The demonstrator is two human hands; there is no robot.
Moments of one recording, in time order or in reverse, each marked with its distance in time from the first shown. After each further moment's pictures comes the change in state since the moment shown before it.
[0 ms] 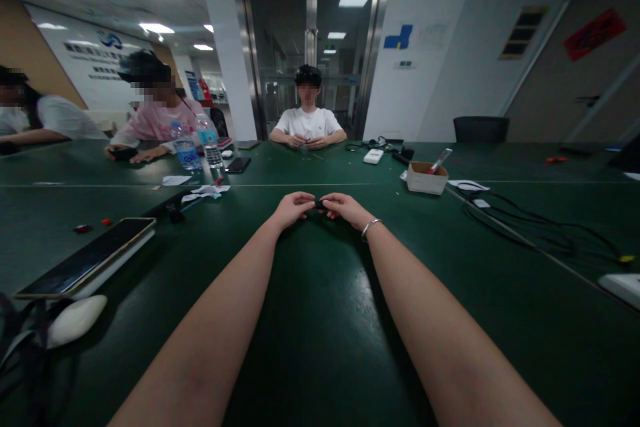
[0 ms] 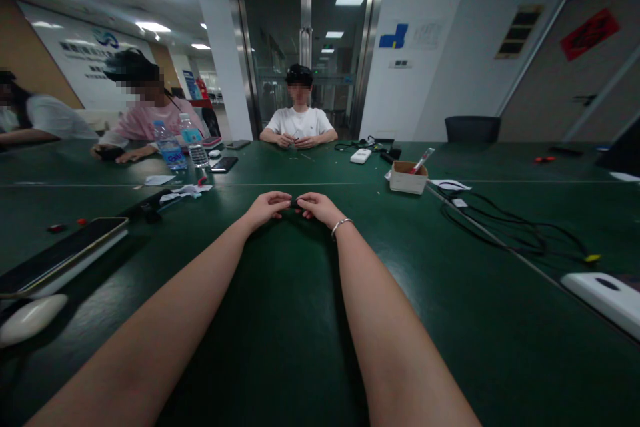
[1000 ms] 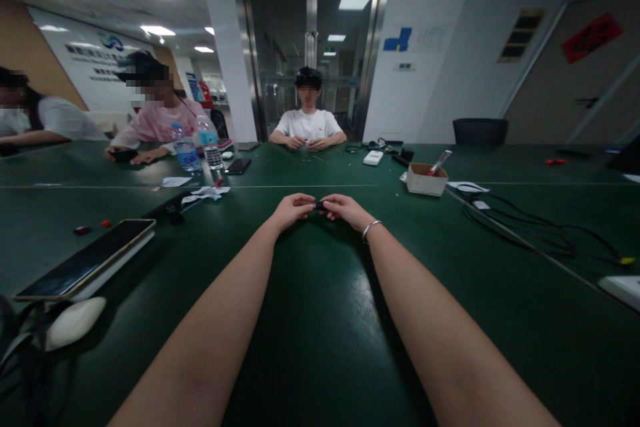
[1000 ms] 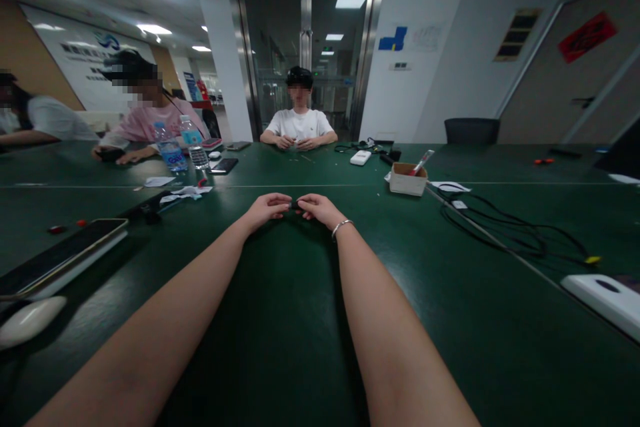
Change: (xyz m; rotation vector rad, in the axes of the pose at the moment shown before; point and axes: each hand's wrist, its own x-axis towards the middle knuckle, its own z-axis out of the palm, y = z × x) left_hand -0.001 -0.001 -0.004 -0.097 -0.031 -0.005; right_hand -0.001 0.000 -0.001 0.014 0.009 -0.001
